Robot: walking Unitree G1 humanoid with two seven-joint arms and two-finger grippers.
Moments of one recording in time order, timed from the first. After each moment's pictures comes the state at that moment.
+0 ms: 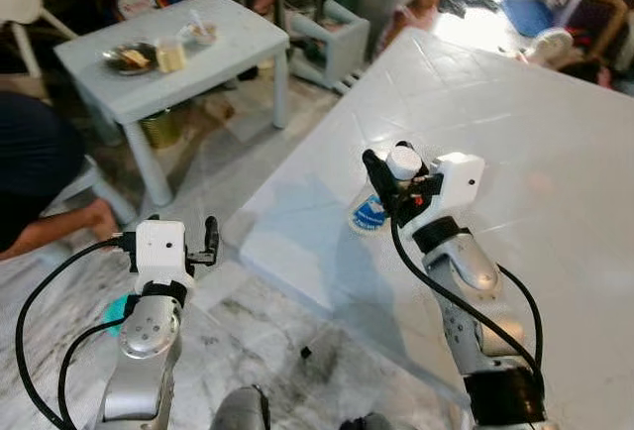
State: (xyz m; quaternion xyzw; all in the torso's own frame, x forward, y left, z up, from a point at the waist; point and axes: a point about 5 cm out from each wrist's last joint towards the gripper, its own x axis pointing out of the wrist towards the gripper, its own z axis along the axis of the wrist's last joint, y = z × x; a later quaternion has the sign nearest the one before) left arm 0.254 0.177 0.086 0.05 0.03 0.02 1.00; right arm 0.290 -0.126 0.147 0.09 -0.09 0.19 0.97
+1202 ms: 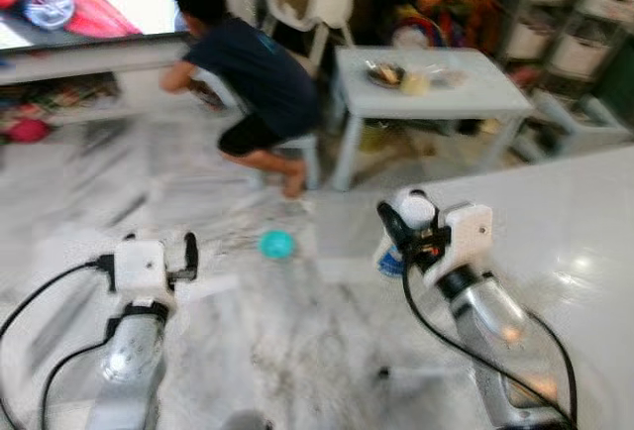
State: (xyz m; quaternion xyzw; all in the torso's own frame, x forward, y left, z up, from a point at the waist) left arm 0.241 0.191 0.077 0.07 0.03 0.05 1.00; right arm 0.263 -0.146 0.123 0.01 -0.05 0.20 0.98
